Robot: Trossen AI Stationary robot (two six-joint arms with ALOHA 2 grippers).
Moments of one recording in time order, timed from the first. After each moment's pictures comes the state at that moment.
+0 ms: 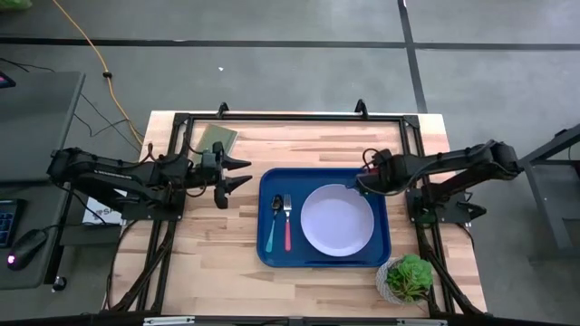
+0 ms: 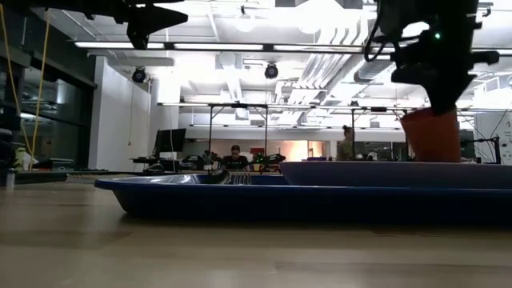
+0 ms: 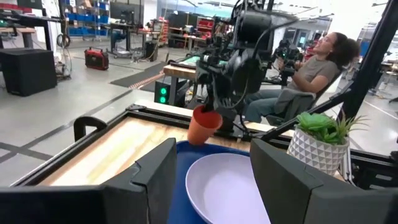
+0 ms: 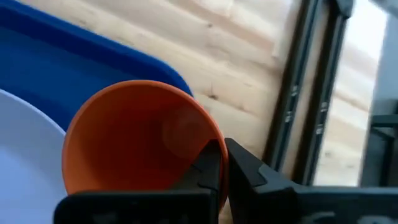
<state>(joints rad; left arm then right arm) 0.04 0.77 0.46 0.29 -0.25 -0.14 0.06 1.29 0.97 -1.43 0.46 1.29</state>
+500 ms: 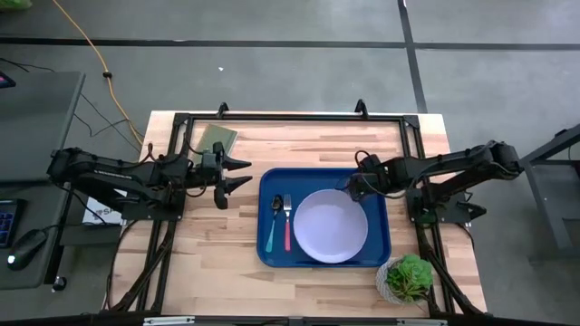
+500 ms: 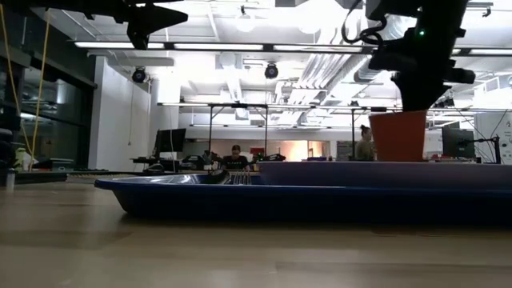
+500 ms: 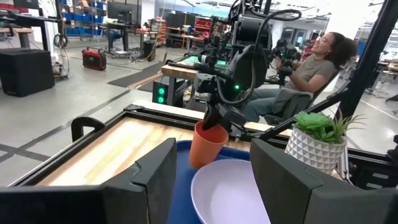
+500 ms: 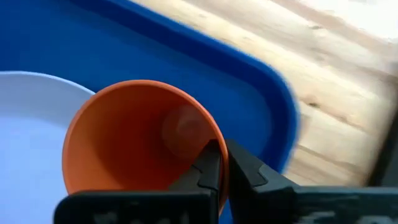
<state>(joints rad) 0.04 0.77 0.46 0.29 -0.24 -0.14 0.07 1.27 0.92 -1.10 0.37 1.17</state>
